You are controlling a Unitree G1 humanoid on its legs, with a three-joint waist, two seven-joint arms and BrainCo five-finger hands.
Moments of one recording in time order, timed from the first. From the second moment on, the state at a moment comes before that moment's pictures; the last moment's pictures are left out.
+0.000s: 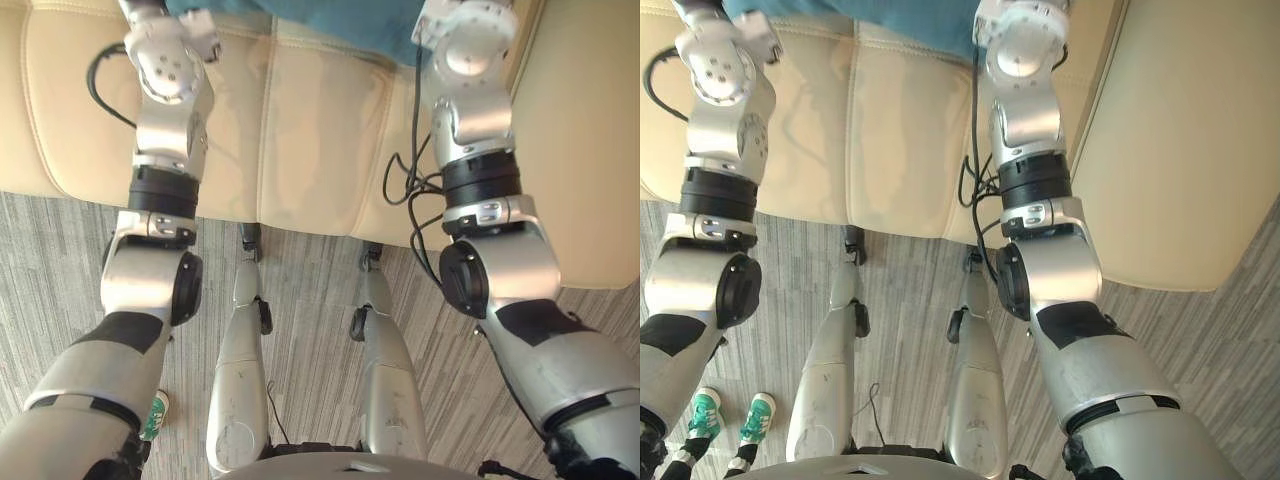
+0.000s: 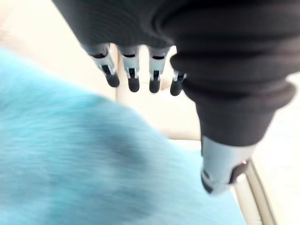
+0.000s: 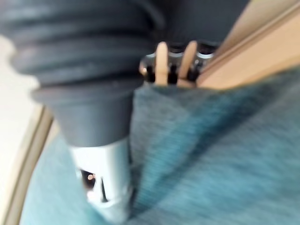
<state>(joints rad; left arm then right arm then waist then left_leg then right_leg) -1.23 0.27 0.06 0.61 -0.12 -0.10 0.51 -1.30 -0.24 -0.08 0.58 0.02 -0.01 -0.59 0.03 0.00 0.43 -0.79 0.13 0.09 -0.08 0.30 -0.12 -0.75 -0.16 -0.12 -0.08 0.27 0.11</state>
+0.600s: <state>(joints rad) -0.51 0.26 0.17 0.31 -0.20 -0.13 0.36 -0.52 -0.27 -0.21 0.07 0.09 -0.07 -0.44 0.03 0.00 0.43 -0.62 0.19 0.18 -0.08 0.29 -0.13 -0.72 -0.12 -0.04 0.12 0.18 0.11</state>
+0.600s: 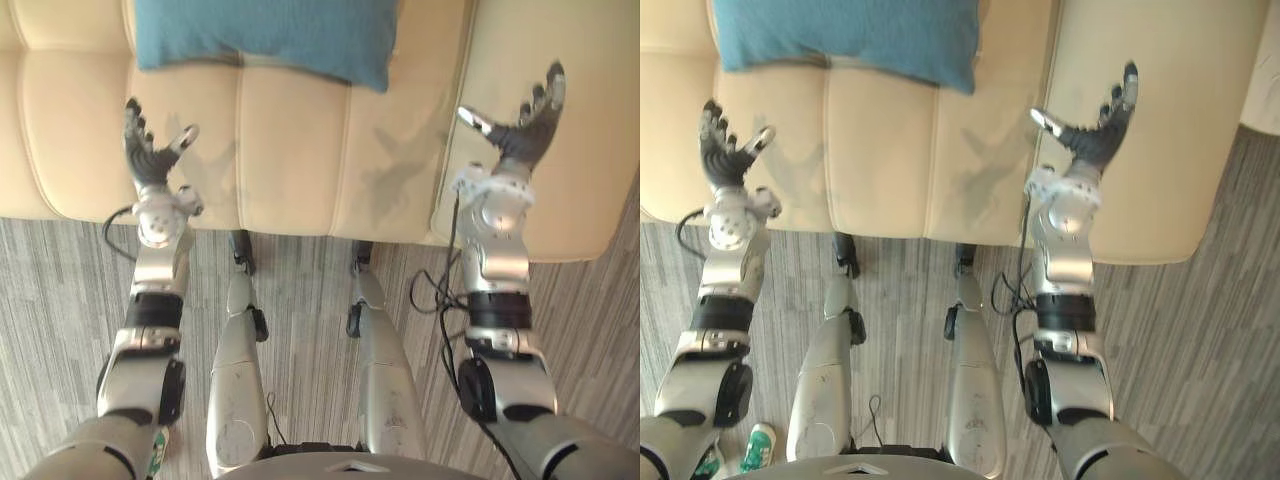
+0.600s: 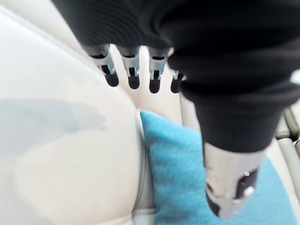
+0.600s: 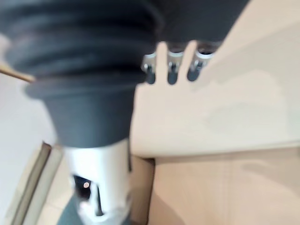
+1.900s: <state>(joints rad) 0.07 -0.02 0.27 0.94 -0.11 -0.05 0.15 -0.01 0.00 -0.27 0.92 0.01 -0.02 -0.14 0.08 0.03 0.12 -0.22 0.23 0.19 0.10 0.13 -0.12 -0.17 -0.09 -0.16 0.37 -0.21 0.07</state>
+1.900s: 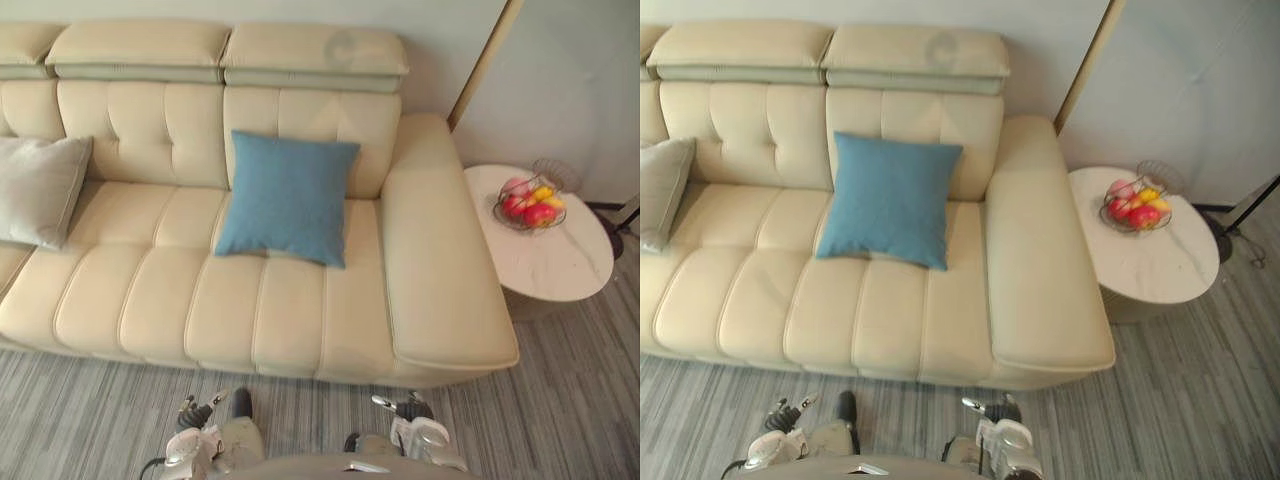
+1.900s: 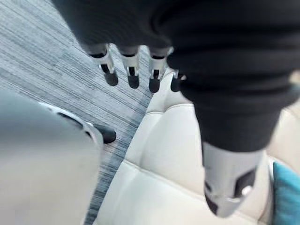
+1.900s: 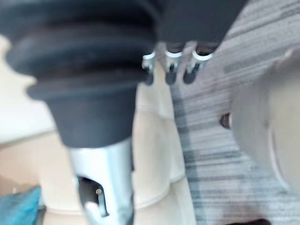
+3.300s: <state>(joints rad) 0.06 0.00 0.37 1.05 -0.03 -0.02 0.12 0.03 -0.01 -0.45 1.07 0.03 0.00 -0.14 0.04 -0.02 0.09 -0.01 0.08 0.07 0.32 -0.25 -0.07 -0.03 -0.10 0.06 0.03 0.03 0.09</state>
